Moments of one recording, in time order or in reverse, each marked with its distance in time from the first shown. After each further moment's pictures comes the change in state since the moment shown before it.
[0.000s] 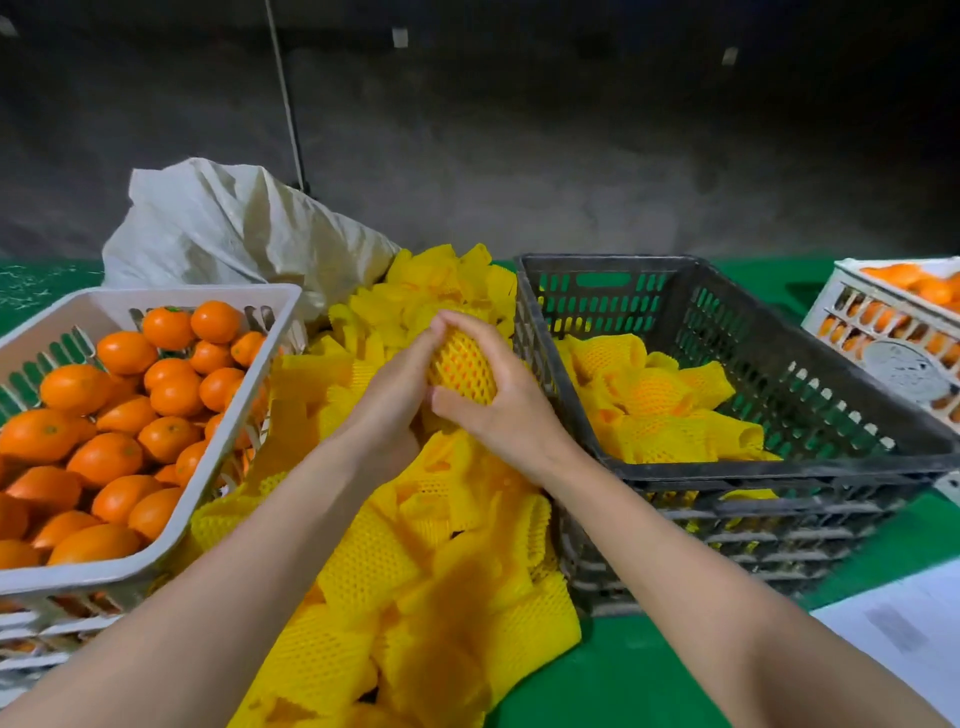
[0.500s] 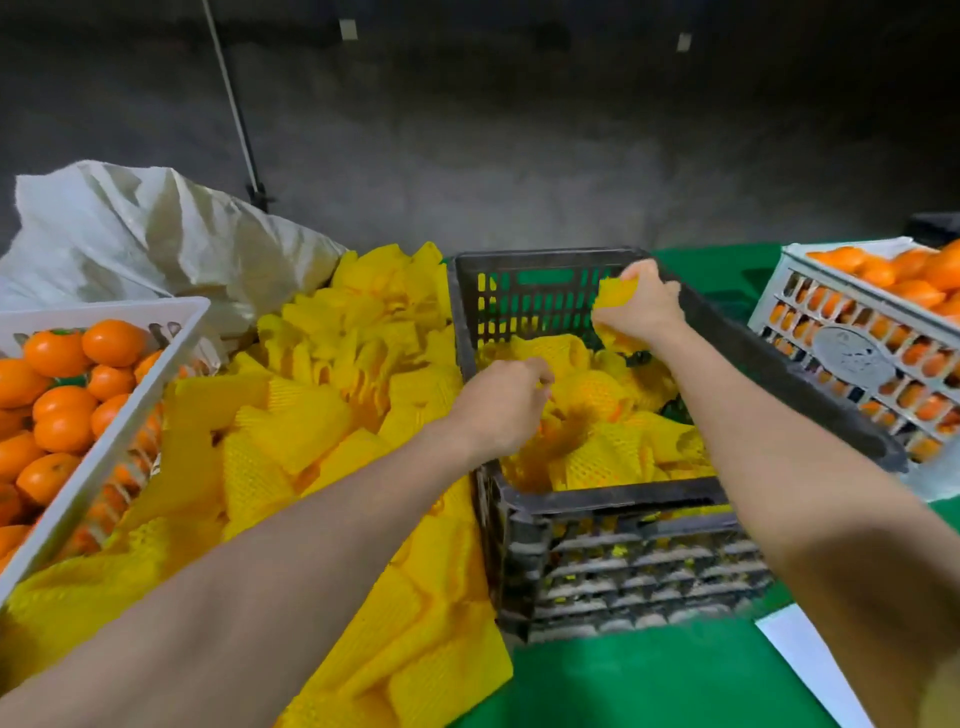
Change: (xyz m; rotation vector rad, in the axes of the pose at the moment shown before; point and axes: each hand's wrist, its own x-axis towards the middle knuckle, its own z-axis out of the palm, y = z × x) left_hand 0.081 -0.062 0.125 1.333 -0.223 0.473; right_hand 0.076 0.127 -0.235 -0.624 0.416 0.652
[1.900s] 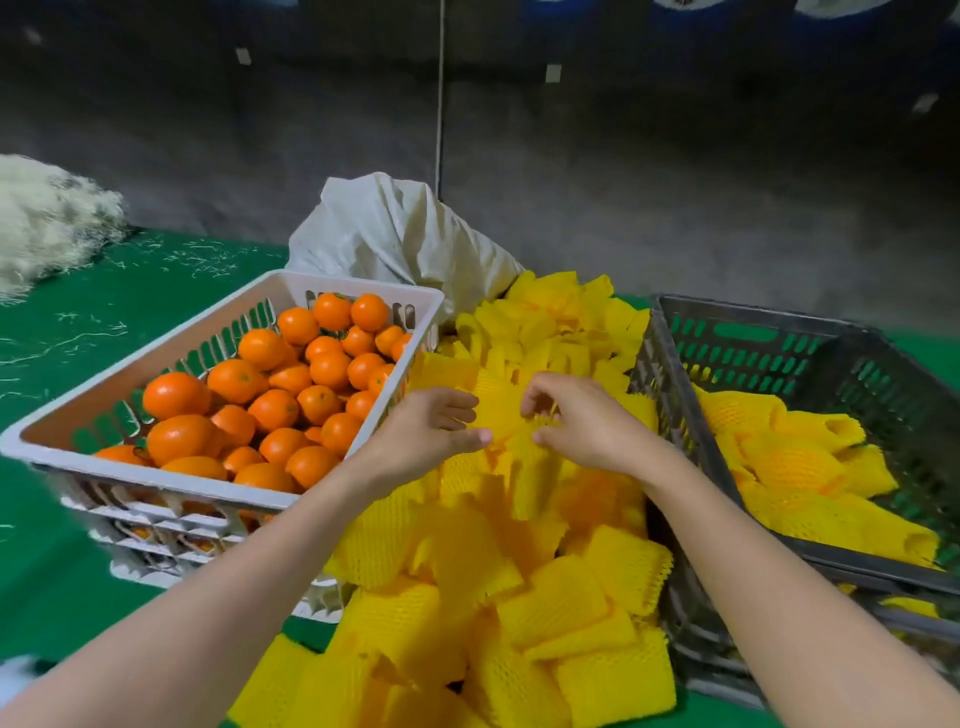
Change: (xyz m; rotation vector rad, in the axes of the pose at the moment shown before) left_hand -0.191 -0.156 -0.128 -0.546 0.195 -0.460; right_hand -0.220 -0.166 0.113 -0.186 -0.559 -0.867
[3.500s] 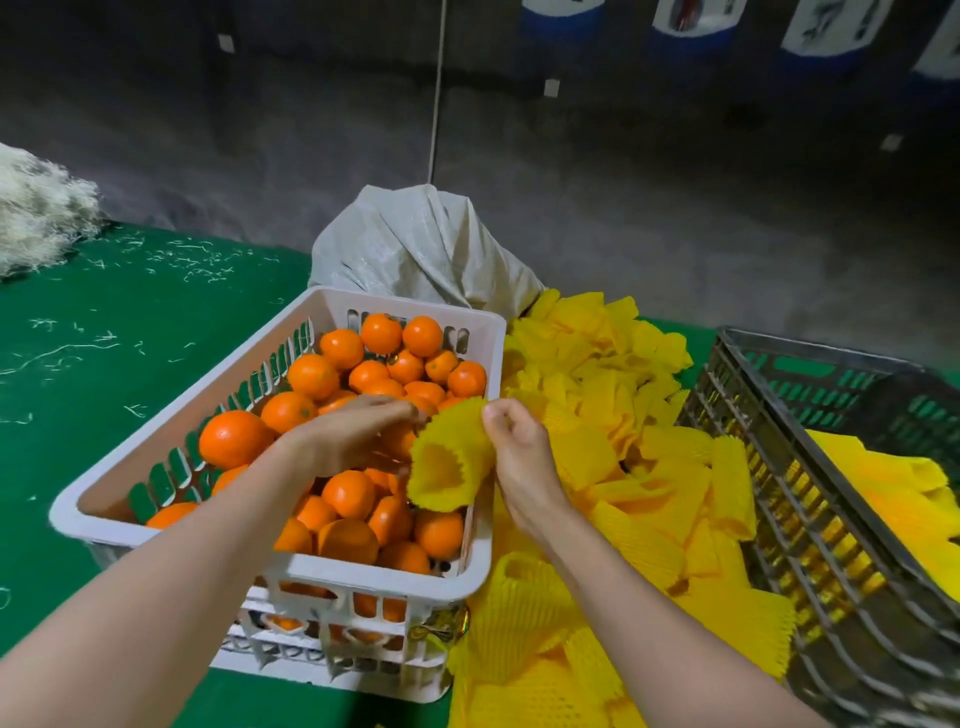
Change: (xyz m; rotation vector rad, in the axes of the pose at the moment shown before) left_hand 0.087 -0.131 -0.159 -0.417 -0.097 -0.311; right_hand 0.104 -0.125 0.127 0.934 0.438 0.146
